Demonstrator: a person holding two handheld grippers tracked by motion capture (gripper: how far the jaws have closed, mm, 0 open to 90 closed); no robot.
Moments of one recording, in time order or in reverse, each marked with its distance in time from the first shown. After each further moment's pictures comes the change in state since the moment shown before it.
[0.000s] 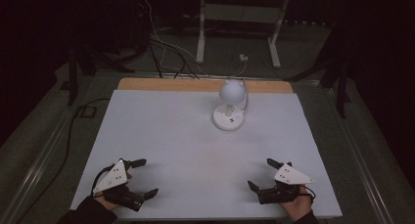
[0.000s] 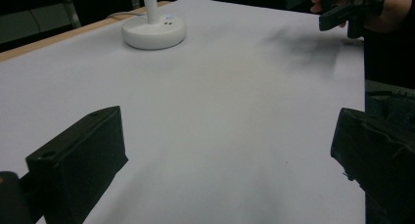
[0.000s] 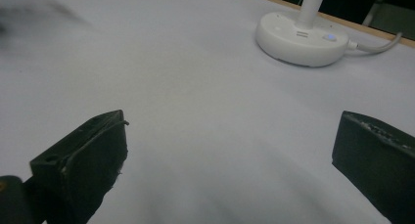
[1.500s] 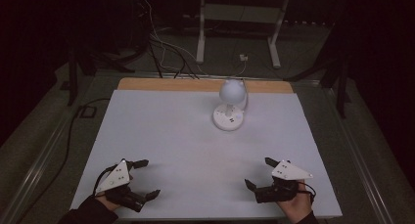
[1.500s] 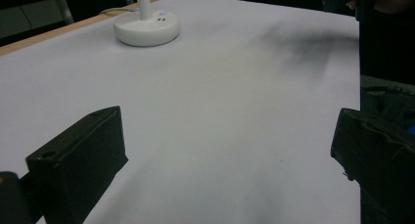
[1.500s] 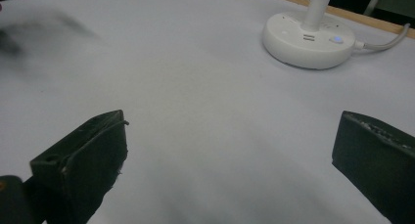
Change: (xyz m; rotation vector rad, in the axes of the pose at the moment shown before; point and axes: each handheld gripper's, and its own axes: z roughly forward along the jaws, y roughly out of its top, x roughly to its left) left arm -0.001 0.001 0.004 0.015 -0.020 0.001; right arm 0.011 0.029 -0.005 0.054 0.000 0.047
